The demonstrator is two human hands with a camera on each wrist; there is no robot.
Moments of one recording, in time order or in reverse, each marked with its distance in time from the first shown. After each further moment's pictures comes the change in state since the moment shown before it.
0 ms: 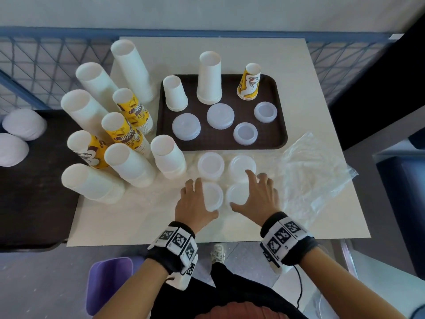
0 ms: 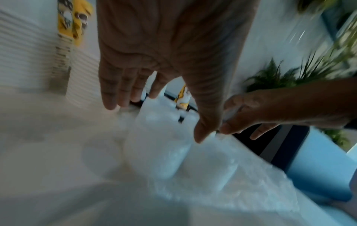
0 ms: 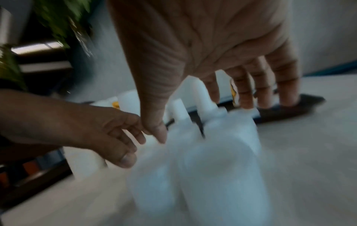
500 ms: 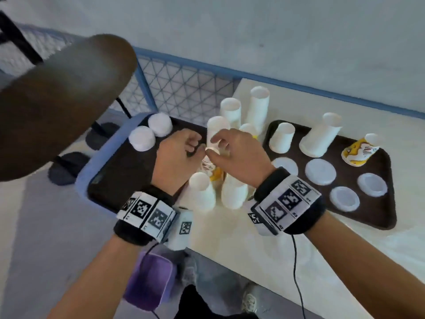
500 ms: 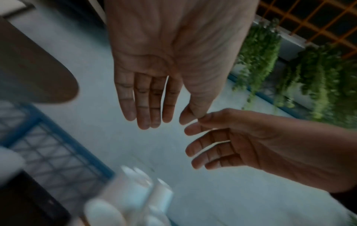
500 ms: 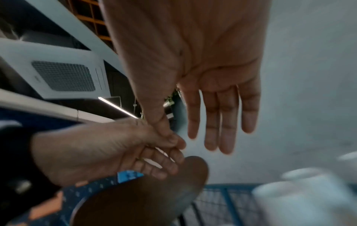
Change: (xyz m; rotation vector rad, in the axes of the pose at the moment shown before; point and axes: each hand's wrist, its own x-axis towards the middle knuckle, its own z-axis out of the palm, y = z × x) left_hand -0.048 -0.139 -0.241 -0.431 0.768 0.004; right_hand -0.007 -0.299 -0.091 0.271 0.088 -0.878
